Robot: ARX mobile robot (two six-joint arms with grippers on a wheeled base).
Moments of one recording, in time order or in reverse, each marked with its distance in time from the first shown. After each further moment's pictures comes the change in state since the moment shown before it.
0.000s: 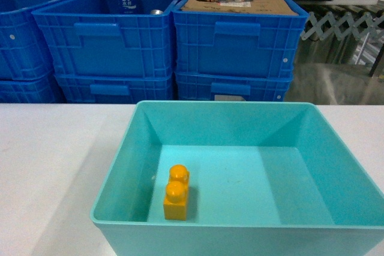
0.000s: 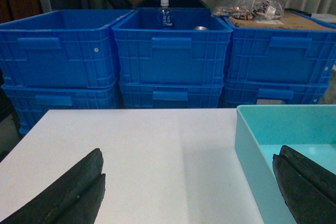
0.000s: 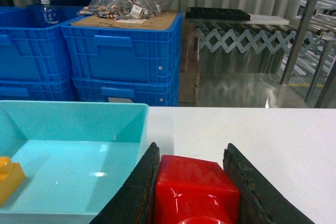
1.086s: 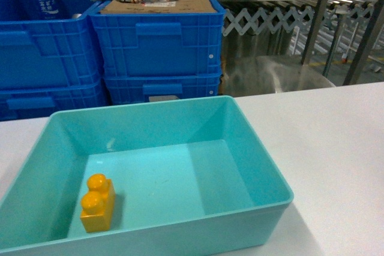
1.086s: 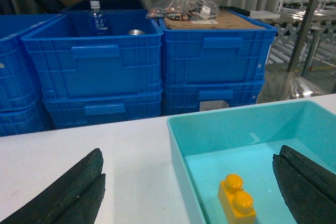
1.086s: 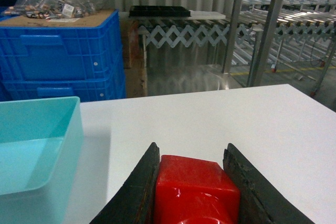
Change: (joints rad) left arm 0.001 0.000 0.000 0.000 0.000 0.000; right arm 0.000 0.000 0.000 0.000 0.000 0.000
